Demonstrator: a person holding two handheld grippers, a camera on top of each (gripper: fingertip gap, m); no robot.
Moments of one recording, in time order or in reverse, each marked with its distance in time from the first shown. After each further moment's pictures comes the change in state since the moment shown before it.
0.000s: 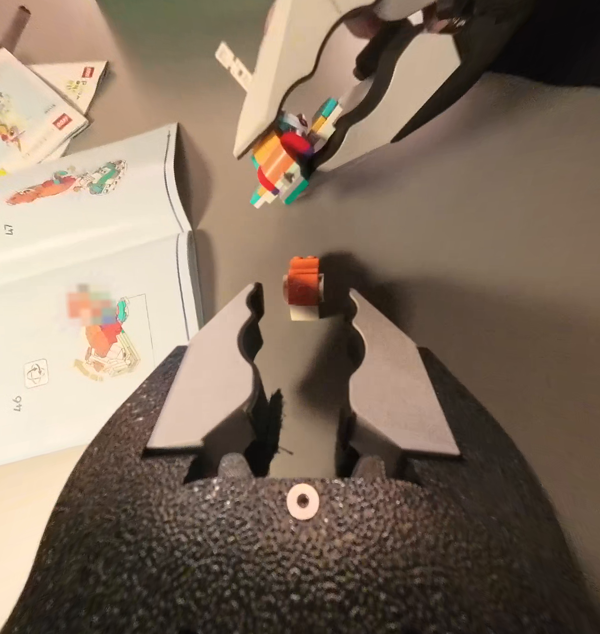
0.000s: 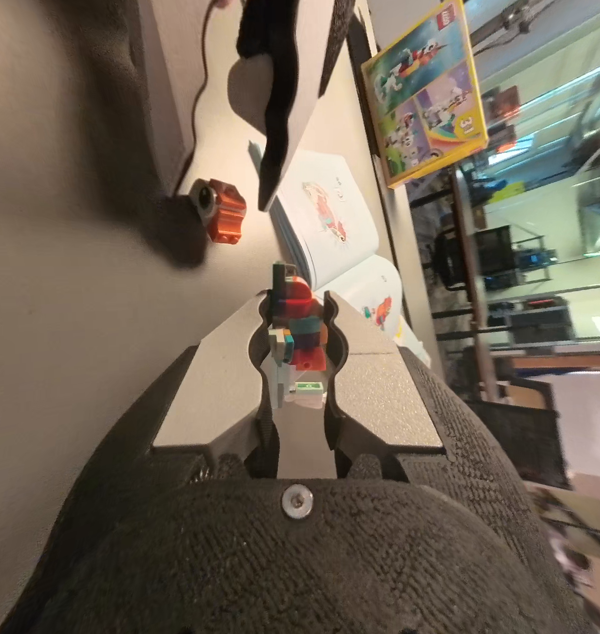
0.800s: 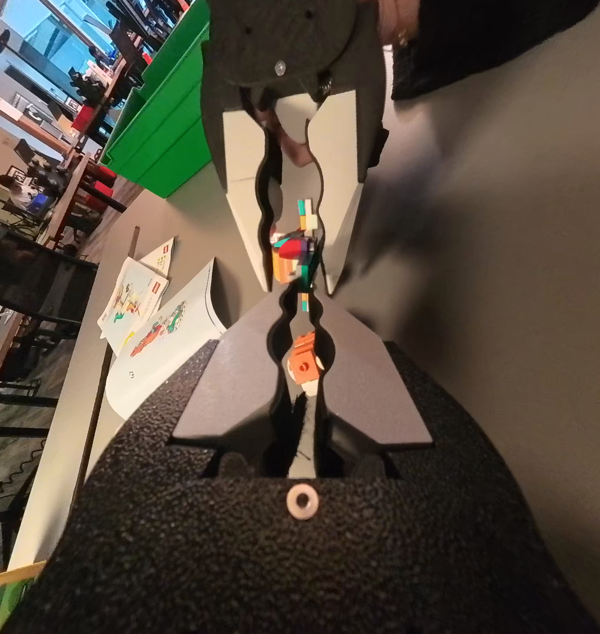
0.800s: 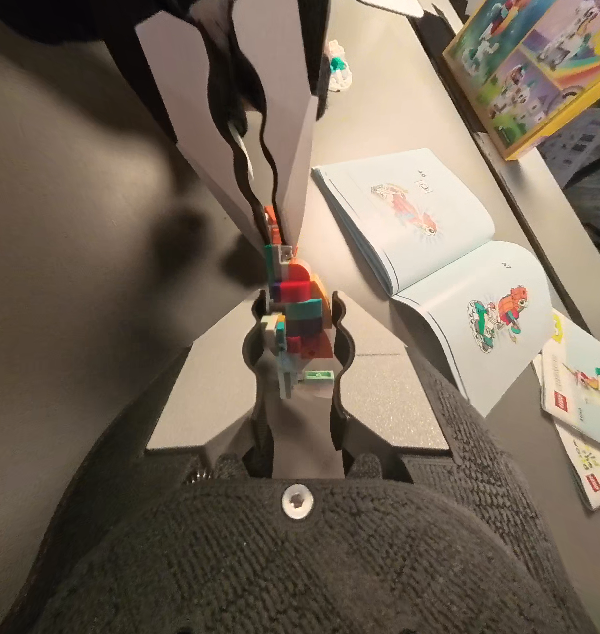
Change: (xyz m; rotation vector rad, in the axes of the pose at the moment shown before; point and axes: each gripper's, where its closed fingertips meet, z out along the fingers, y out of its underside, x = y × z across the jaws) left arm 0.014 -0.045 0.008 0.188 -0.144 0.471; right arm -0.031 -0.008 -0.008 0.128 -0.346 0.386
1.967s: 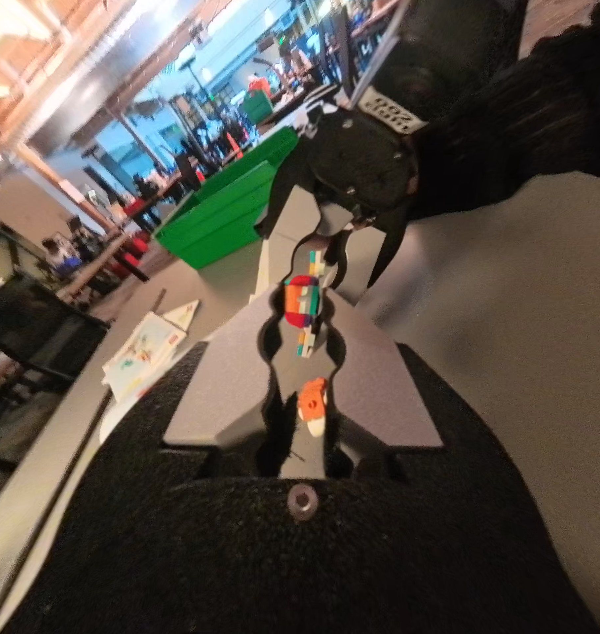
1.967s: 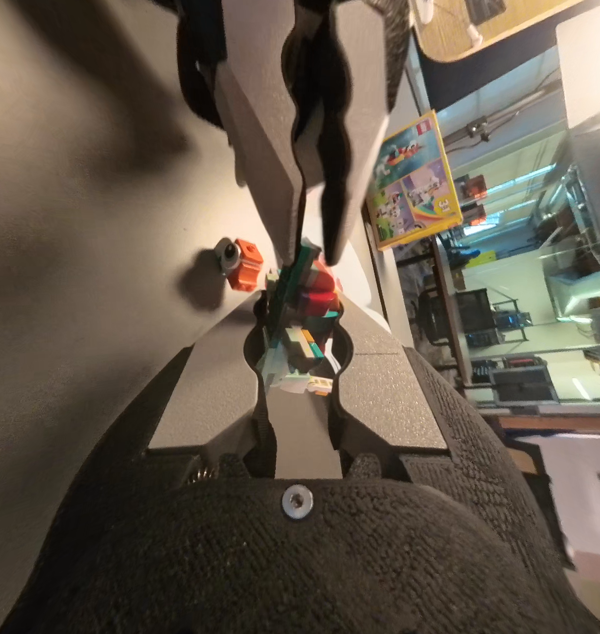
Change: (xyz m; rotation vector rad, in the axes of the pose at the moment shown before) left arm -0.014 -0.039 -0.025 0.314 -0.055 -0.112; right arm 0.016 -0.028 0.000 0.025 0.311 -0.477
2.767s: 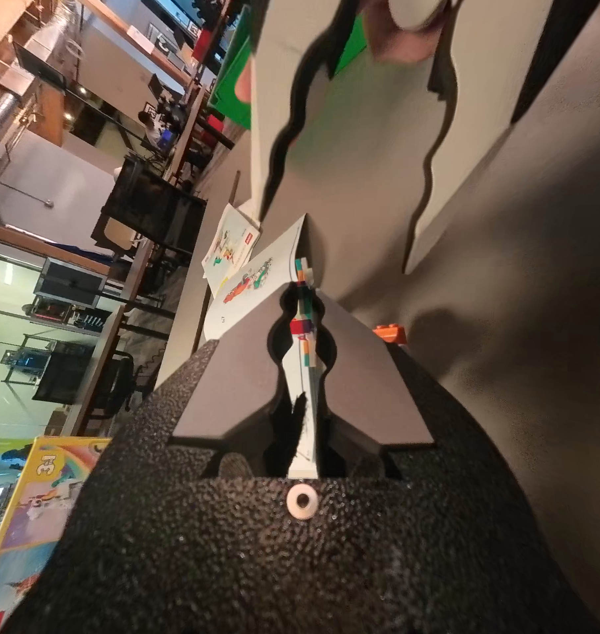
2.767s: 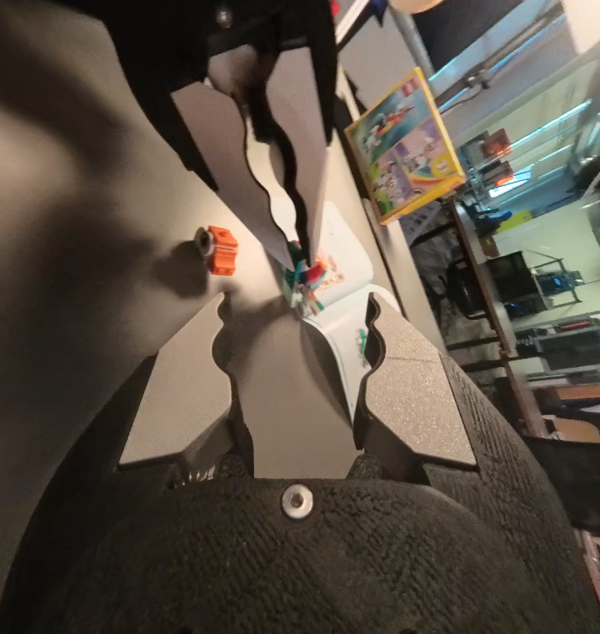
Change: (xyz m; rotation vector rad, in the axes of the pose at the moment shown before) left arm -0.038 0.054 0.009 -0.484 -0.283 0.213; right arm 0.014 0.009 -0.015 -0.011 -0.033 0.181
